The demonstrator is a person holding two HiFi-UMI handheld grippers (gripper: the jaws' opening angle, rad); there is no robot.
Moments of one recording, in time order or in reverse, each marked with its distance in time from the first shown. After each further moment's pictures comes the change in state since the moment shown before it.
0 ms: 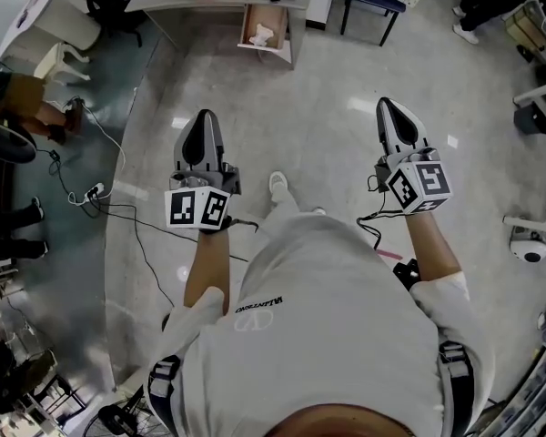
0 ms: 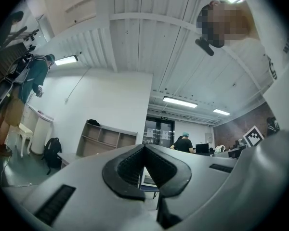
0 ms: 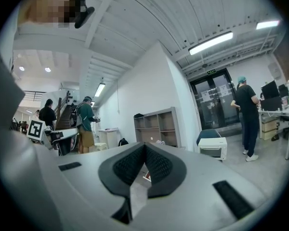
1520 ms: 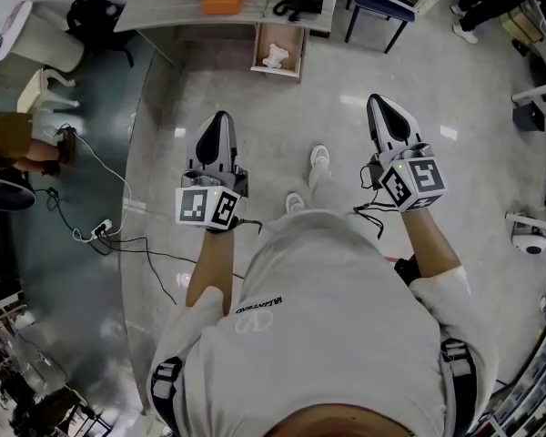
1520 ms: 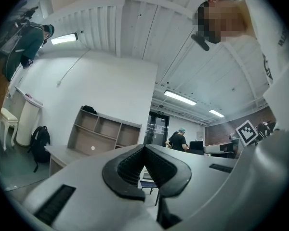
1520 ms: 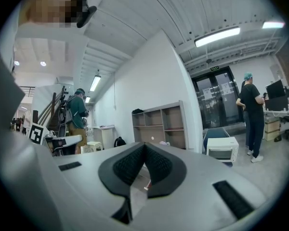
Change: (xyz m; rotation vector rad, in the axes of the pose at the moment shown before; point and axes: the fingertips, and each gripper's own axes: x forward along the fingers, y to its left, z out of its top) left arm 0.149 0.169 -0.043 -0.065 0.088 -0.122; right arm 0.230 0.049 -0.002 -0.014 0.038 -0.038
